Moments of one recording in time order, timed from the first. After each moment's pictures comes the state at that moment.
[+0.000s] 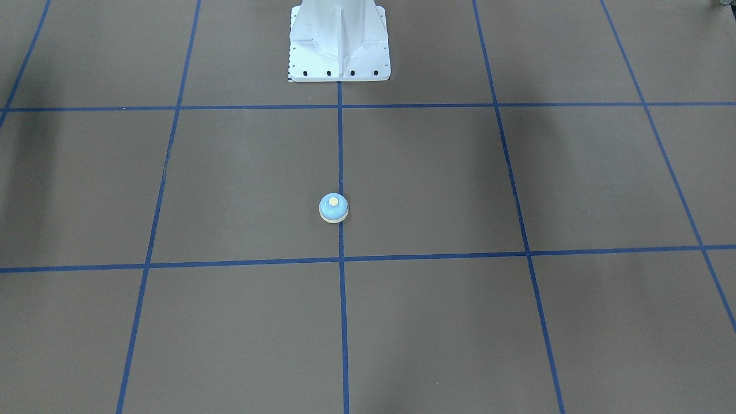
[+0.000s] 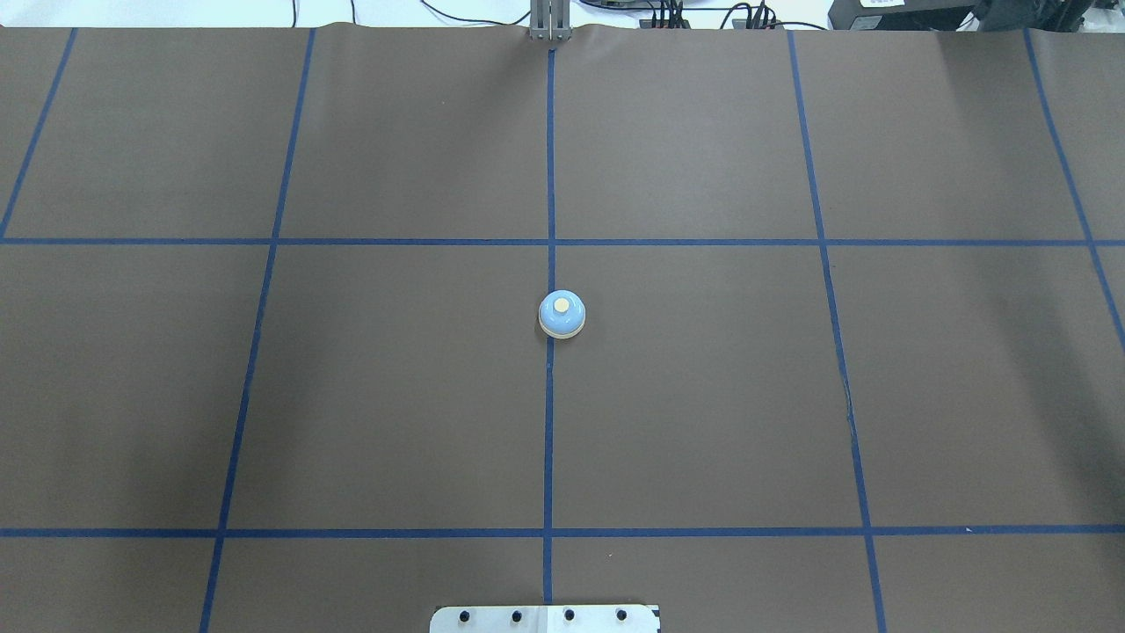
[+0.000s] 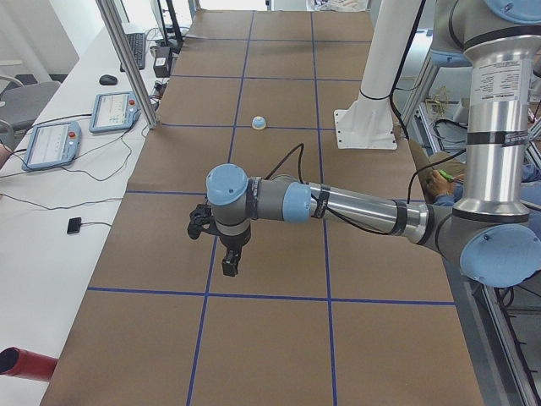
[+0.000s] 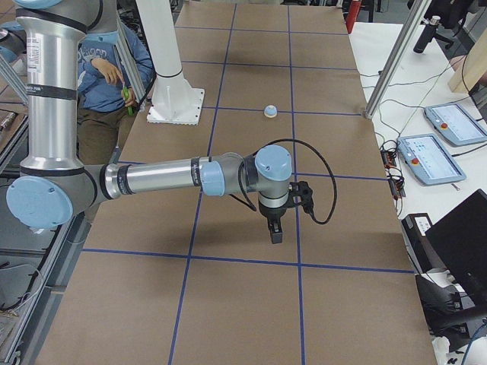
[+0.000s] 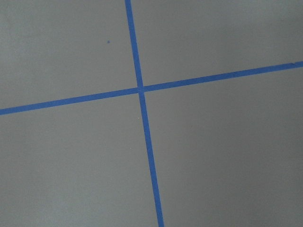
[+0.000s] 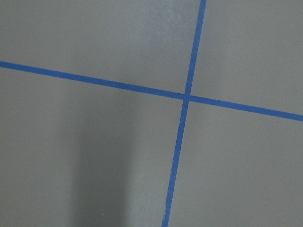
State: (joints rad) left arm -1.54 -1.53 -1.82 -1.45 -2.37 0.09; right arm 1.54 -1.64 1.81 -1.59 2.34 -0.04
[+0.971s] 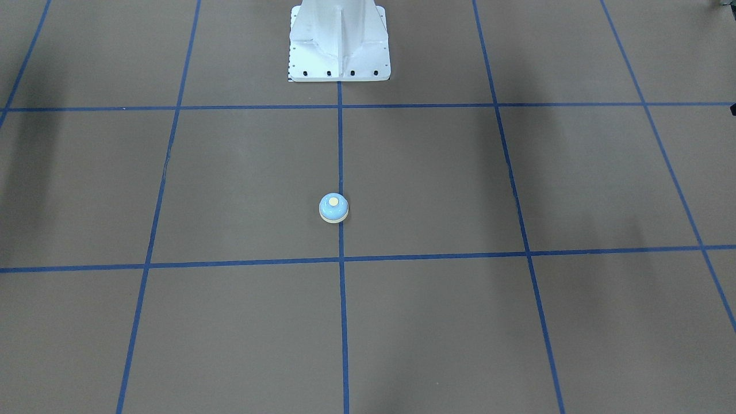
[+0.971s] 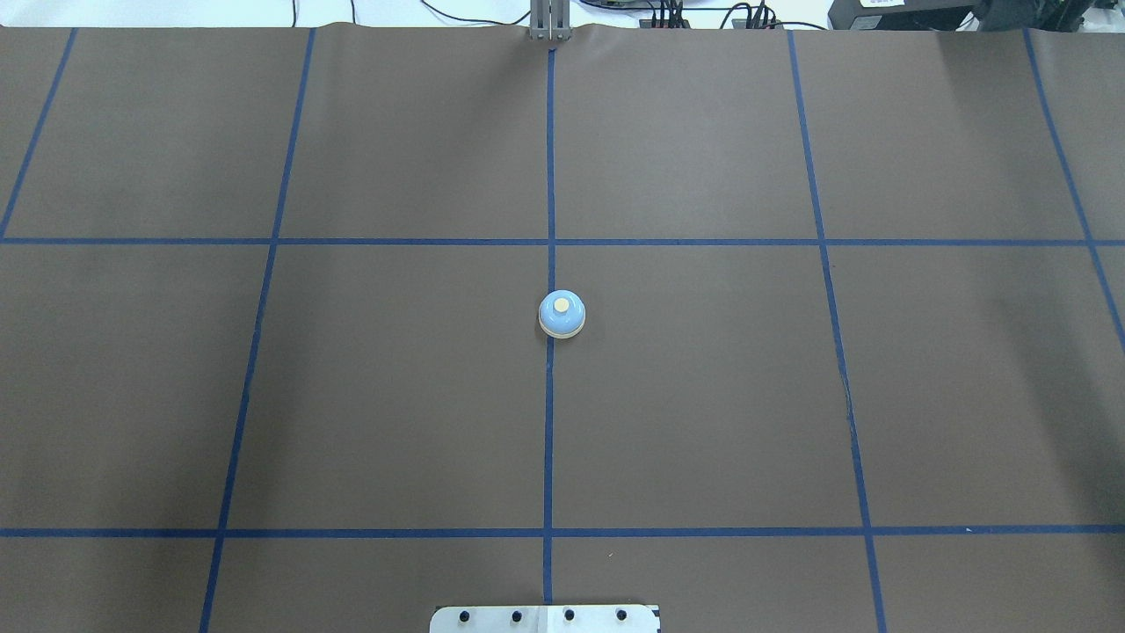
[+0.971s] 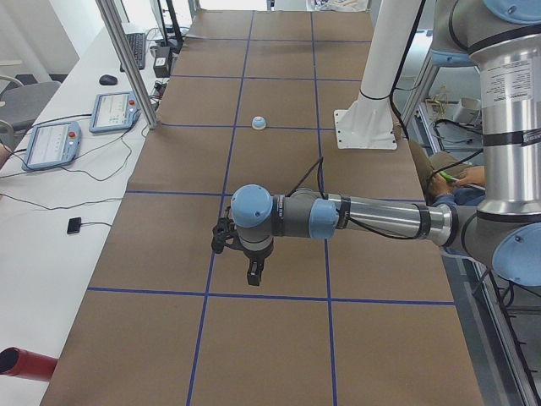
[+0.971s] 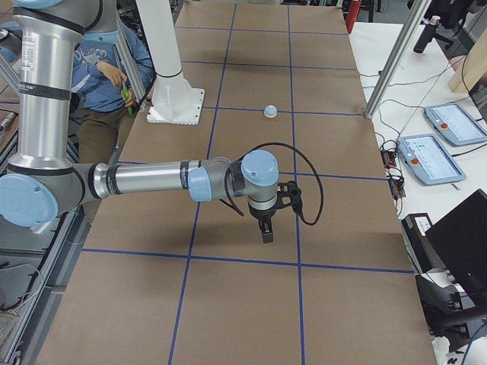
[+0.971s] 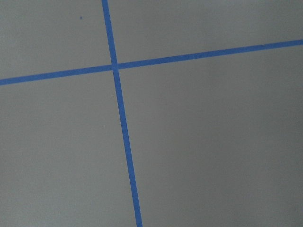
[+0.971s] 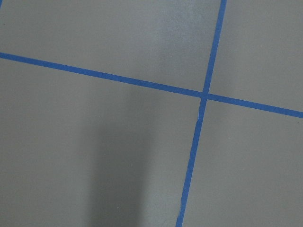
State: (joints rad) left arm -1.55 -1.40 -1.83 -1.52 -2.43 0.10; right arm 1.53 -1.72 1.83 -1.49 2.37 -0.05
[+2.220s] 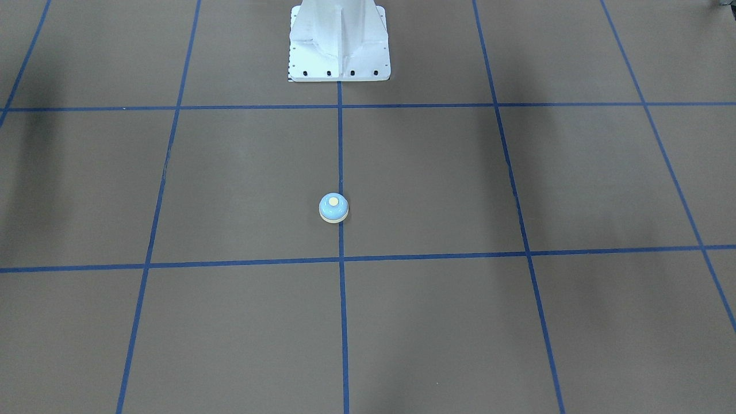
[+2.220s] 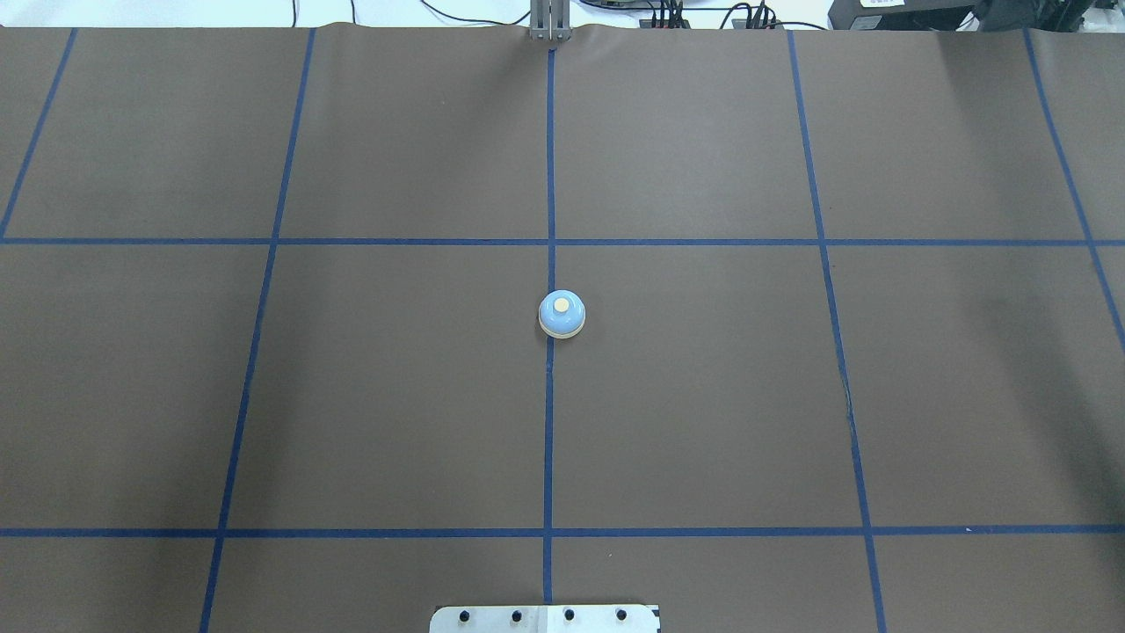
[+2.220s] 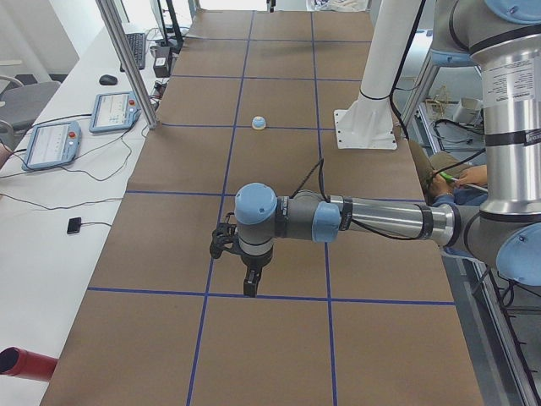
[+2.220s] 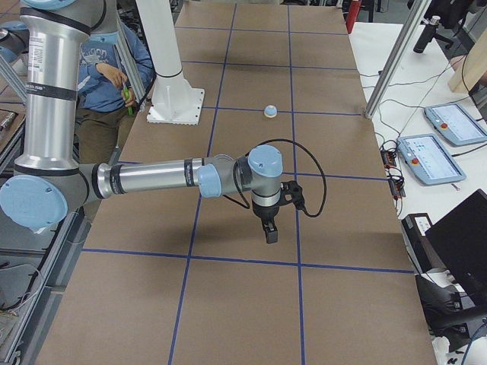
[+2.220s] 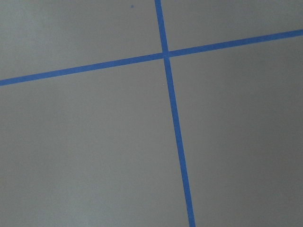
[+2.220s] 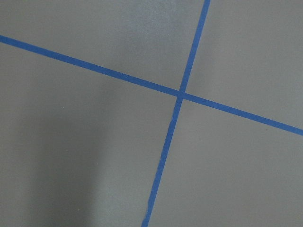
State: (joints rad) left arm -1.55 -1.40 -1.83 -1.56 -2.30 0.10; right arm 1.45 -1.71 1.83 -1.49 2.25 -0.05
